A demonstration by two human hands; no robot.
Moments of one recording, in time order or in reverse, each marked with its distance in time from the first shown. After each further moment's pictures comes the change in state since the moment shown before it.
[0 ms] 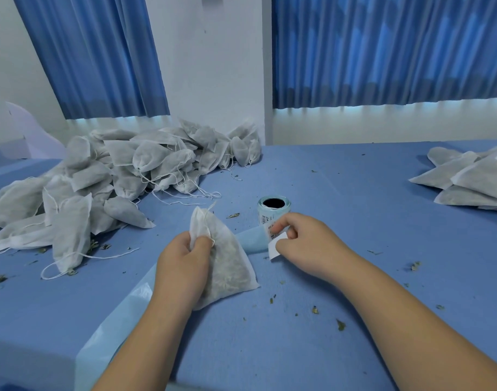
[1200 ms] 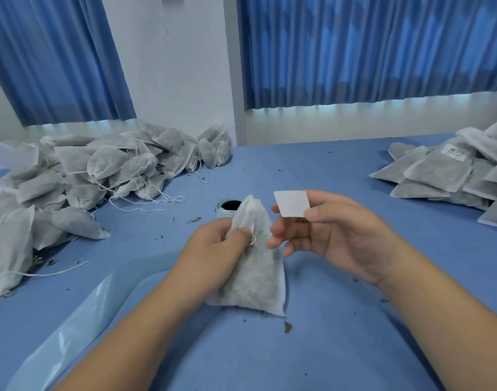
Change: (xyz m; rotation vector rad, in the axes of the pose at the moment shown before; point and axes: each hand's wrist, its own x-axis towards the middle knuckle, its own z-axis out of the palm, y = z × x) left_hand -0.032 0.061 0.058 -0.068 -0.535 0.238; right_hand -0.043 0.020 -0.088 0.973 -0.359 -0.253
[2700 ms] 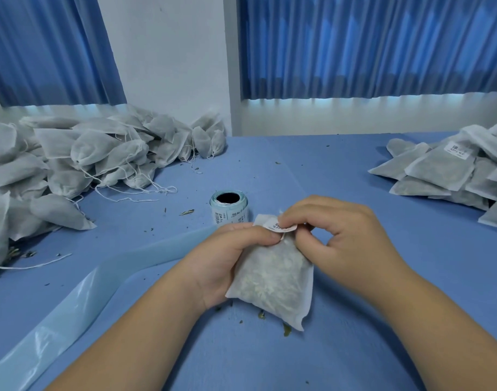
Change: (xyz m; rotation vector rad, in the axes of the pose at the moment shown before) left_hand 0.009 0.001 0.017 -0.780 -0.481 -0.321; right_hand -0.006 0.019 0.006 -1.301 0.365 -0.525
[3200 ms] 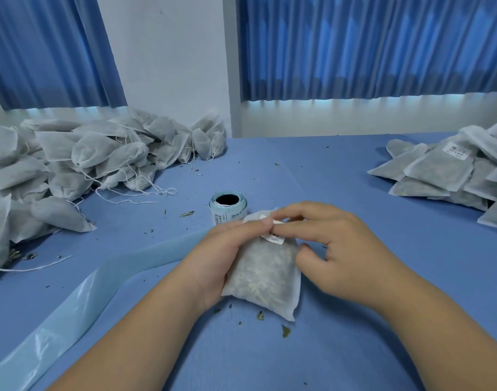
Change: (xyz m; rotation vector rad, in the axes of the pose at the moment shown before) left_hand -0.001 0.000 -0.002 0.058 0.032 0.062; right_hand -0.005 -0.001 -0.005 -0.022 -0.264 0.115
